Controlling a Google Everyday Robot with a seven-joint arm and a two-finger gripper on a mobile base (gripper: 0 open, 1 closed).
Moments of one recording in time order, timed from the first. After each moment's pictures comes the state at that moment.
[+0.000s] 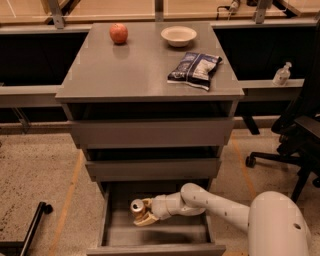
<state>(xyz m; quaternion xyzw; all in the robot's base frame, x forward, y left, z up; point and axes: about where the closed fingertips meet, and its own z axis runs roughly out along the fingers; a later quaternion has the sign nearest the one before) 0.533 0.091 0.306 -0.62 0.57 0.38 0.39</state>
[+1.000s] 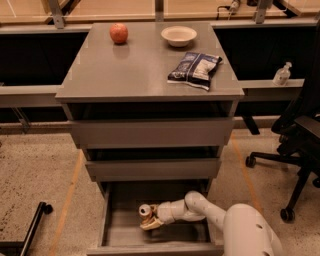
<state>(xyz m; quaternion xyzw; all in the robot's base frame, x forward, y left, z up) 0.551 0.066 0.204 -0.58 0.58 0.42 0.38</state>
